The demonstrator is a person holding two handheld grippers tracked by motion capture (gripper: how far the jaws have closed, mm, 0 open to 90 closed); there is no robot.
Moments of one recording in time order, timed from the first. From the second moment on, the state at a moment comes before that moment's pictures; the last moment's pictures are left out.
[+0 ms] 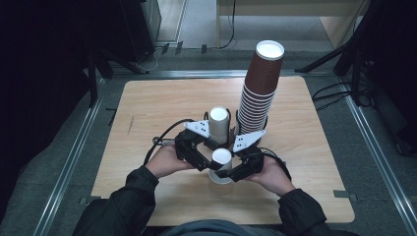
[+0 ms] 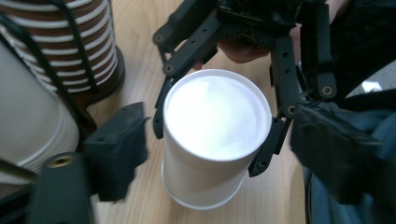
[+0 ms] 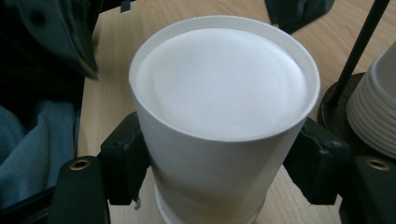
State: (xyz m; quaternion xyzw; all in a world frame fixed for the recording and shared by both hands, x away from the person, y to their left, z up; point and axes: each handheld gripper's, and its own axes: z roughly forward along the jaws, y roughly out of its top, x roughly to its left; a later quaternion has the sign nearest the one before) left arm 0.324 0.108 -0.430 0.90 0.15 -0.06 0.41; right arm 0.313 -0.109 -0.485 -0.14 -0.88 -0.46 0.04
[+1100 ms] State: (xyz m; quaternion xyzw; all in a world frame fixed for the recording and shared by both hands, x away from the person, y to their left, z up) left arm 0.316 0.118 -0.471 0.90 0.17 -0.06 0.39; right arm 0.313 -0.116 -0.469 -0.13 -0.81 -0.57 0.04
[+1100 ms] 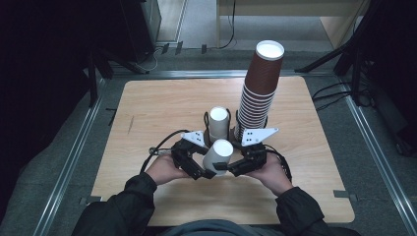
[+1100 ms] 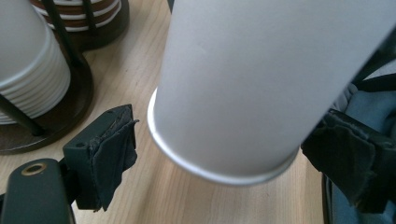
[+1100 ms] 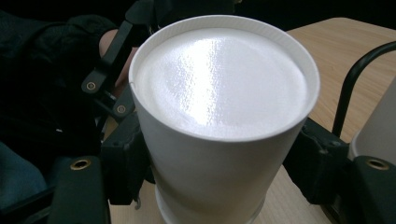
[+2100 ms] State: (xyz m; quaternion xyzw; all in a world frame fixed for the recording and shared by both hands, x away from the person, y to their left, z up) left arm 0.315 0.114 -0.470 0.90 0.16 -0.08 0.41; right arm 0.312 -0.113 -0.469 -0.14 -0.79 -0.59 0.05
